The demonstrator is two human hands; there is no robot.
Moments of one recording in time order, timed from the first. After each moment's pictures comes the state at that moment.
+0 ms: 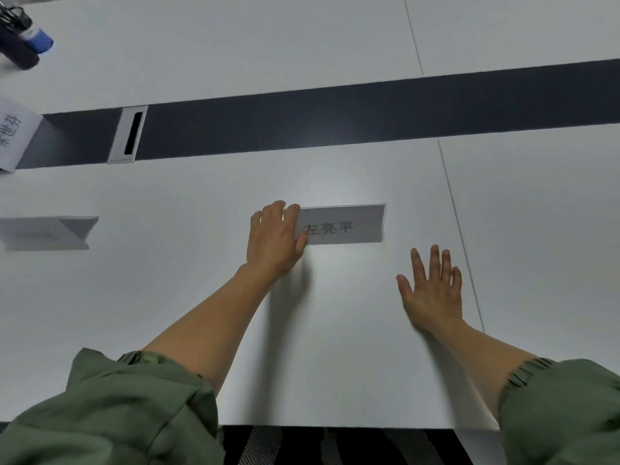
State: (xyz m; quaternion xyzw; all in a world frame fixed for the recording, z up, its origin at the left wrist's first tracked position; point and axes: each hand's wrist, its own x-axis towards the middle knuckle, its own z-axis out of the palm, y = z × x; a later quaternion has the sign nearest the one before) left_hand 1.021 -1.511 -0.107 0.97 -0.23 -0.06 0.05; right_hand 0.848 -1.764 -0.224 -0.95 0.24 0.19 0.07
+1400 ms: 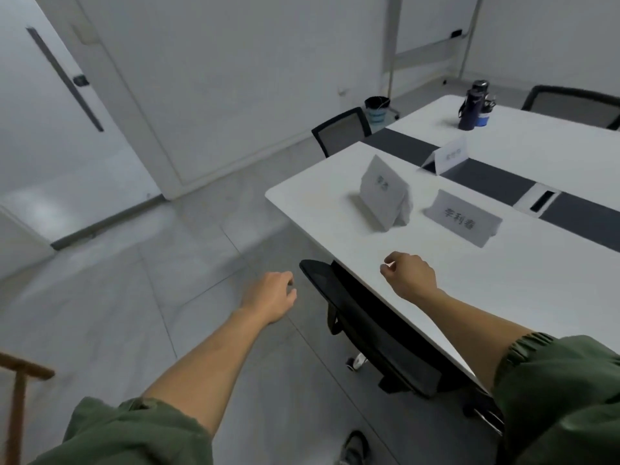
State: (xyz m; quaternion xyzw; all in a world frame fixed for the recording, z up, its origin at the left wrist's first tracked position) left_hand 0.647 -0.791 0.030 0.96 0.24 -0.05 0.11; right_hand 0.848 -0.994 -0.029 -0.95 -0.22 0.10 0.22
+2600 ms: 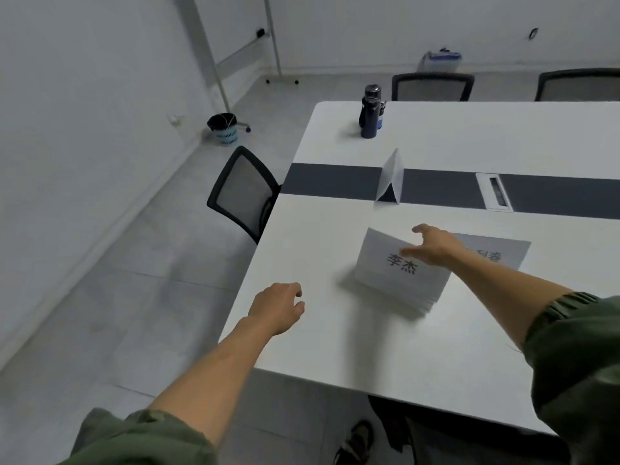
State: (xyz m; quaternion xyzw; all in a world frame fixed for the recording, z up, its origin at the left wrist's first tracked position) left_hand 1.095 -0.449 0.001 0.98 -0.09 -0.15 0.09; right_hand 1.166 -0.785 0.008 -0.95 0.14 0.14 0.22
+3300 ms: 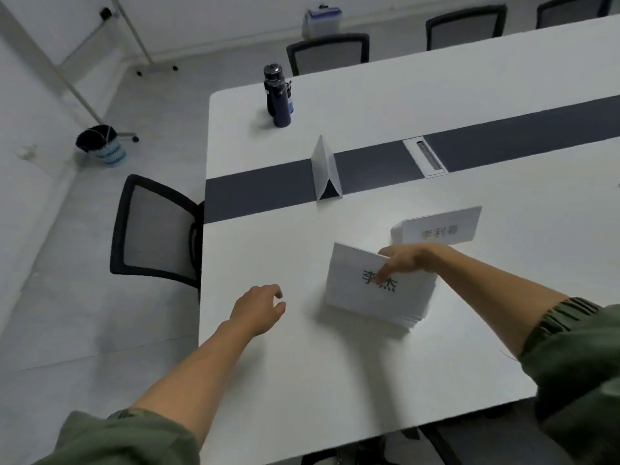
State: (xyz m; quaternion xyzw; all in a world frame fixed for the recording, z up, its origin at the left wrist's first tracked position) left_hand 1.273 -0.479 -0.045 0.94 -0.19 -0.25 0.08; right_hand 1.213 -0.791 -0.007 -0.83 0.21 0.38 0.36
